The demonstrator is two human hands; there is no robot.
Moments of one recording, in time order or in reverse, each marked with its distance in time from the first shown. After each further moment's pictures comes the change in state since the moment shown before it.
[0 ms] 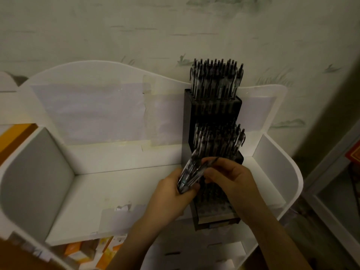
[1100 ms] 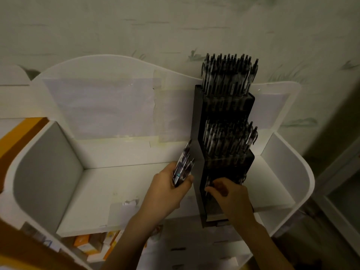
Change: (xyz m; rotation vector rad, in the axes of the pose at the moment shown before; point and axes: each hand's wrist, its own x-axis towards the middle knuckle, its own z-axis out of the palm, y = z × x) left_hand -0.002 -0.007 -0.024 0.025 0.086 -0.023; right_hand 0.002 0.105 0.001 -0.672 0.156 -0.157
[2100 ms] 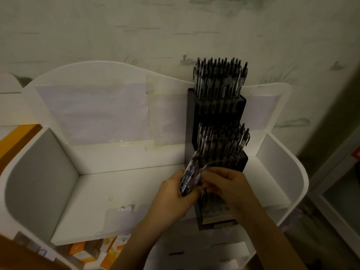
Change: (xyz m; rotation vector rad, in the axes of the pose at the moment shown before) left_hand -0.001 0.005 0.022 -0.027 -0.092 0.012; right_hand 0.020 -0.077 -0.042 0.717 -0.161 0.450
